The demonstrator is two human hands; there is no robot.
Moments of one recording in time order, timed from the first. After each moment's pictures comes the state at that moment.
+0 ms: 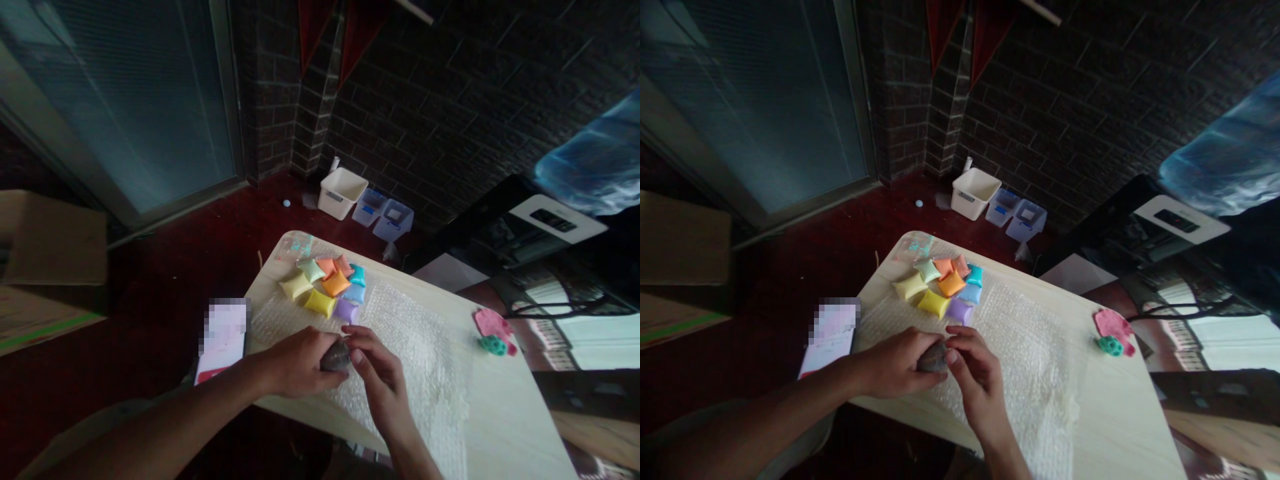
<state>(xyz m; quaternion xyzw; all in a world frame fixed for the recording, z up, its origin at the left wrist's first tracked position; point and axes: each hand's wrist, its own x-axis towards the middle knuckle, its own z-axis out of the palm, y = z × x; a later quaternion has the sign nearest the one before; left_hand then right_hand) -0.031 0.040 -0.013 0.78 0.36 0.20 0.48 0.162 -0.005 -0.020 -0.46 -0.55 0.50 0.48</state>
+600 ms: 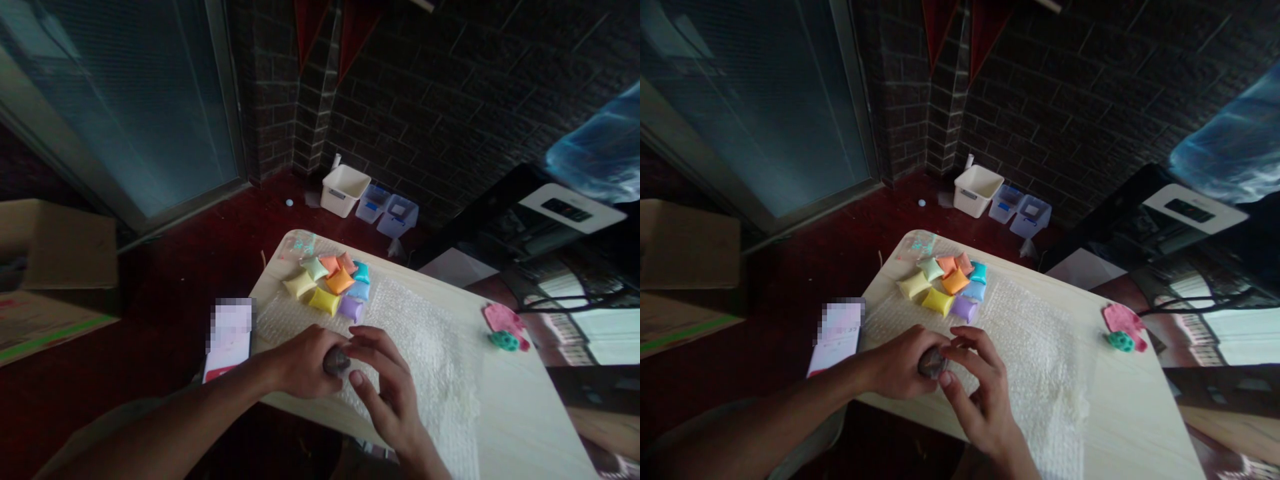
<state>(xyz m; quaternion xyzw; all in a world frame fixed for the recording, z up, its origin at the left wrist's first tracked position) -0.029 0.043 -0.017 0.76 0.32 0.23 0.52 0.170 -0.011 -0.010 -0.42 -0.74 0.34 0.41</state>
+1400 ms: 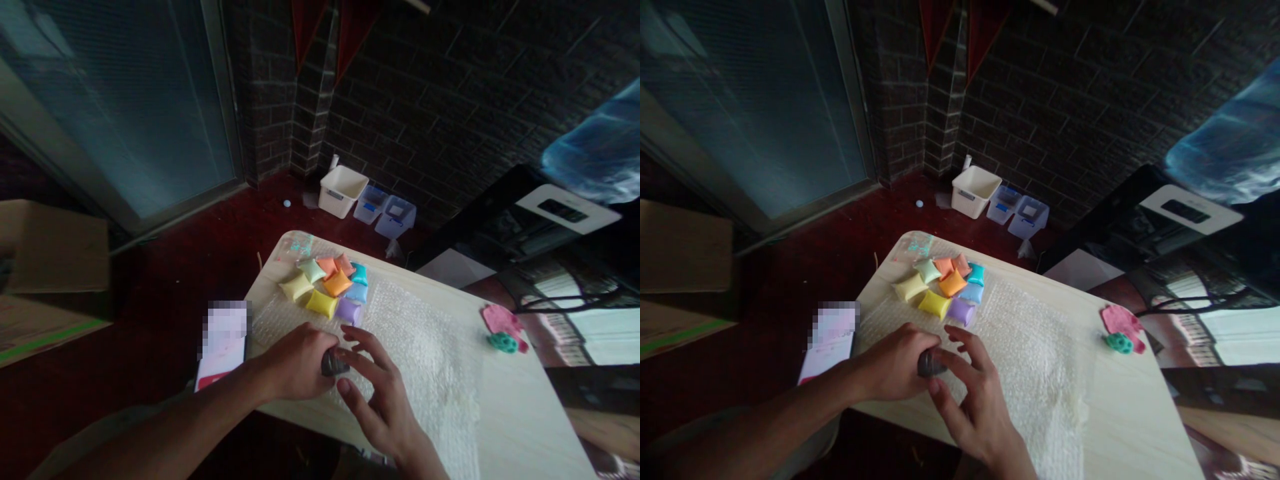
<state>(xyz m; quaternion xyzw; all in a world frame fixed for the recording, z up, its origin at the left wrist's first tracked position) -0.030 0.043 -0.017 0.81 0.40 0.19 0.39 0.172 -0.010 -0.010 -0.44 -0.78 0.31 0.31</state>
